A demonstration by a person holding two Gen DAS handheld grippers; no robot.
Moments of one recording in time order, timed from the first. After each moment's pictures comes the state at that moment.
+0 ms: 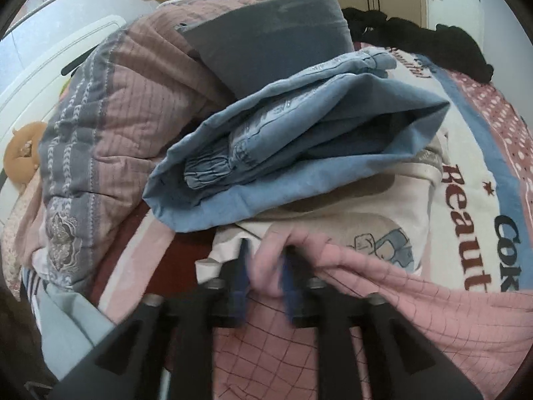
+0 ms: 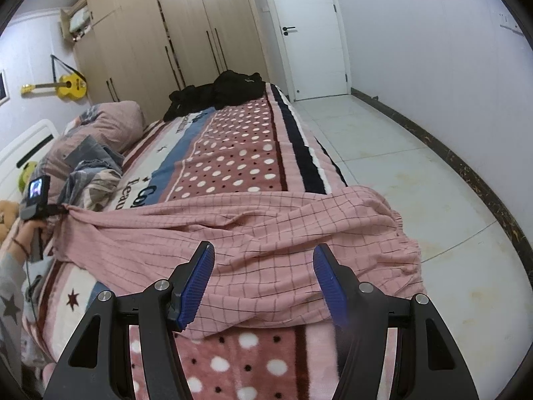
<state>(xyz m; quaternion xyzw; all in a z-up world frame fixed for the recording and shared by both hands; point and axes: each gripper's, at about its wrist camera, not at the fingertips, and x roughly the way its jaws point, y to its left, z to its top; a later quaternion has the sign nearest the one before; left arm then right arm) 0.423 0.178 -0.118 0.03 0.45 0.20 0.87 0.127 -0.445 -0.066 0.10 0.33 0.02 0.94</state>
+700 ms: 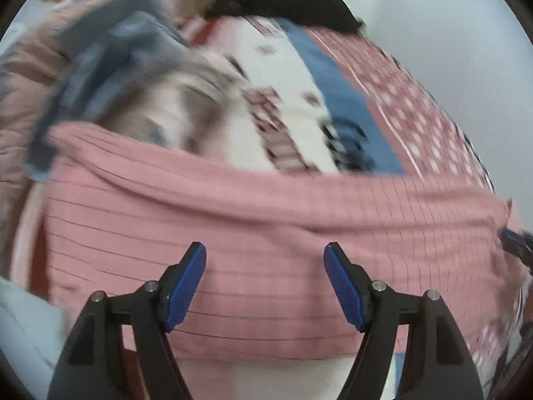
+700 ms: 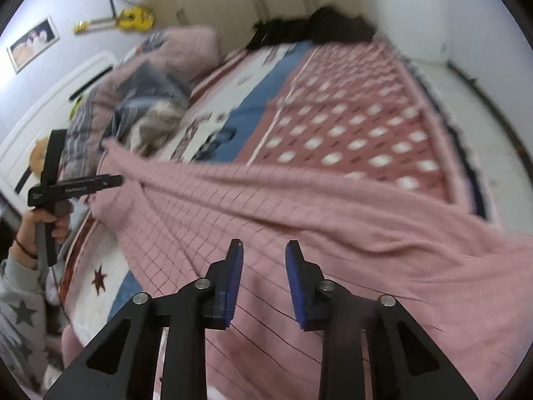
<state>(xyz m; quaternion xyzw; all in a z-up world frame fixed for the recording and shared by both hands) 0.353 0.045 -0.144 0.00 0.50 -0.07 0.86 0.272 -0.322 -0.122 0.05 0.45 0.23 0.86</state>
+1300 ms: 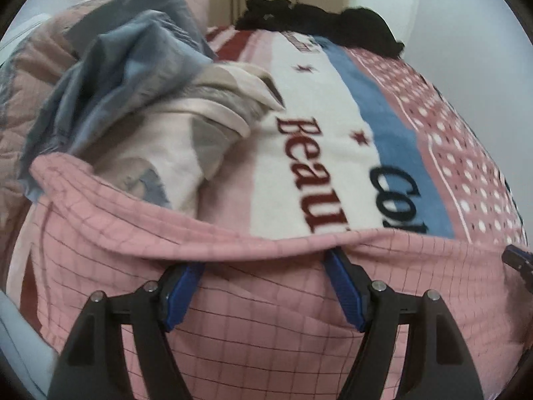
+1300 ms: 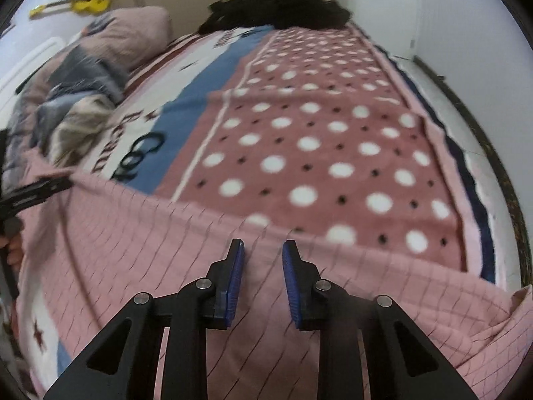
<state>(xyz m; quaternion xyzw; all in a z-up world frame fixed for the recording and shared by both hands) 0.413 0.063 -0.153 -0.03 0.45 0.01 0.89 0.365 -0.305 -0.149 0.00 0.46 0.09 0.88</state>
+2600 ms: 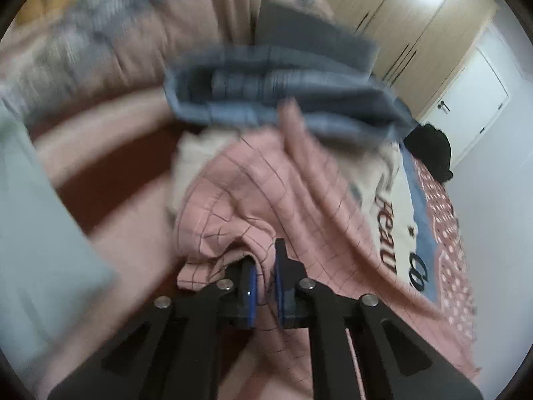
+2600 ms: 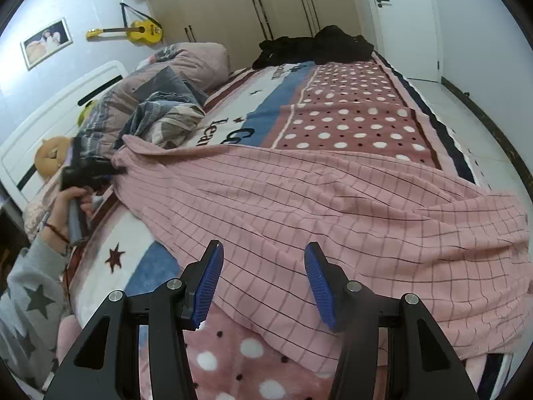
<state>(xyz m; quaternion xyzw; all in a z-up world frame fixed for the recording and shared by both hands) 0.313 0.188 -0.146 -0.26 0.34 0.13 0.89 0.182 -0.321 -0.112 0.05 0.38 0.20 0.90</state>
